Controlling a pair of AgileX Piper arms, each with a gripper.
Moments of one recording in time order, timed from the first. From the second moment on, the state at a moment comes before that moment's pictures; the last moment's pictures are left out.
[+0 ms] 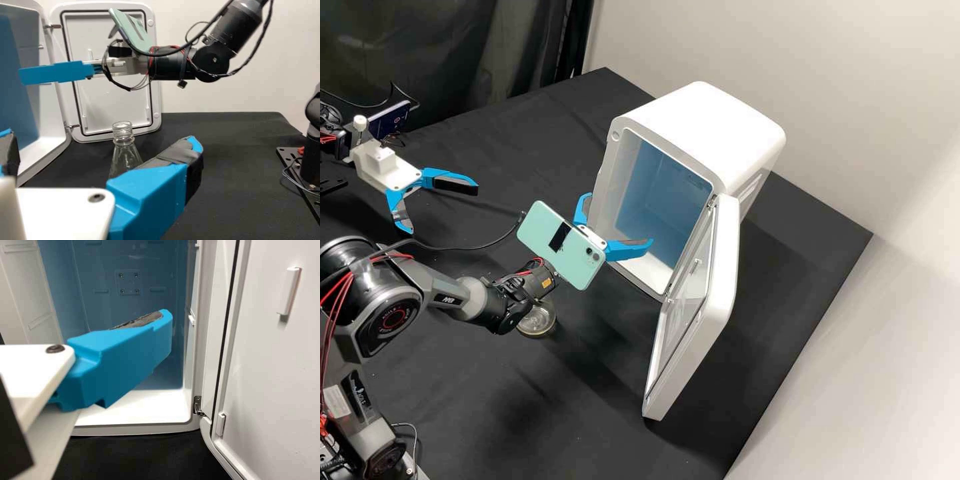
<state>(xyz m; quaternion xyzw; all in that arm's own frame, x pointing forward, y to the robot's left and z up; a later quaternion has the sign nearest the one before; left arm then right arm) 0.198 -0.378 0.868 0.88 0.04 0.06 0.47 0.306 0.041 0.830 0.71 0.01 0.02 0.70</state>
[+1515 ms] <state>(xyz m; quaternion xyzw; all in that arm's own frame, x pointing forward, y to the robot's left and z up) 0.193 -0.350 0.858 0.86 0.10 0.07 0.49 0.306 0.041 0.830 0.71 0.01 0.02 0.70</state>
